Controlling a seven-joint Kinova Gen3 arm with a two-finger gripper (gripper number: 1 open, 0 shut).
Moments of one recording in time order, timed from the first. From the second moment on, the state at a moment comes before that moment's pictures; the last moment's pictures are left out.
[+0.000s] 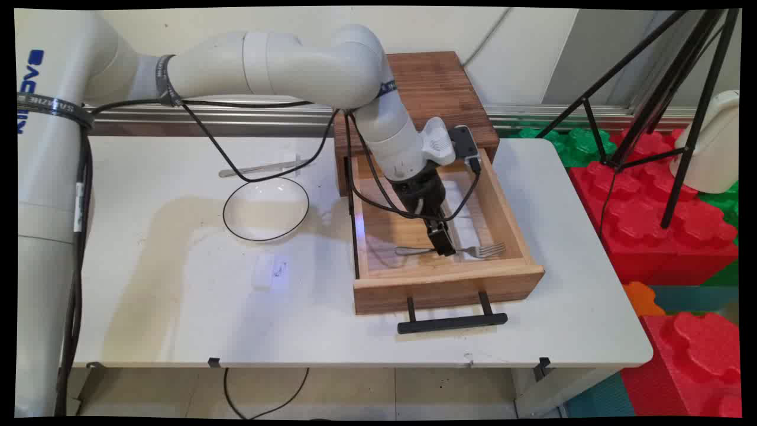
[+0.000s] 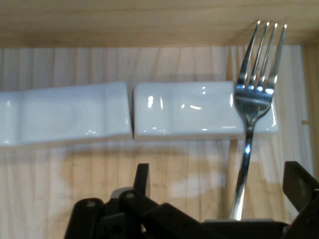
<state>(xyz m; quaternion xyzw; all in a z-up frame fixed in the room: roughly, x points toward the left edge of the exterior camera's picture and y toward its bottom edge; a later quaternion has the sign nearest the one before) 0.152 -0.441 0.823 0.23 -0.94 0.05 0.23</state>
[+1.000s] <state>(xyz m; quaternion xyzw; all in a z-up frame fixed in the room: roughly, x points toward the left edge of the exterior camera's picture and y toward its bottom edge) 0.223 -0.407 0.893 0.26 -0.92 0.11 0.28</state>
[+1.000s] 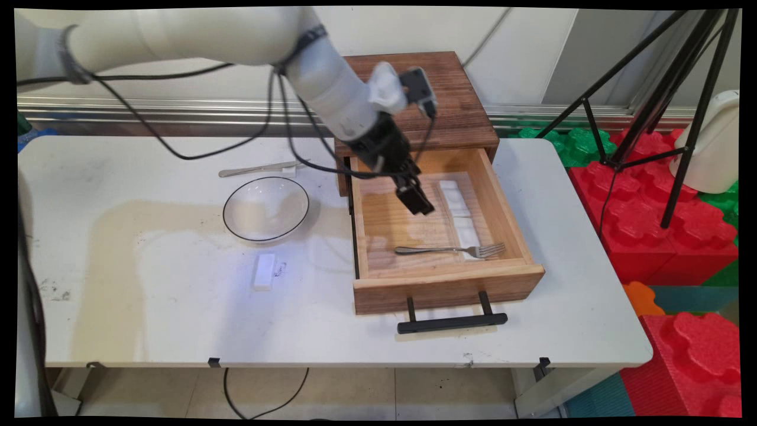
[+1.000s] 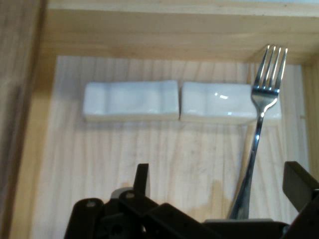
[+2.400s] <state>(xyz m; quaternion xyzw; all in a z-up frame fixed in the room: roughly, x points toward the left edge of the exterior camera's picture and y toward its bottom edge) 0.427 -0.237 0.963 0.27 -0.93 0.09 0.23</state>
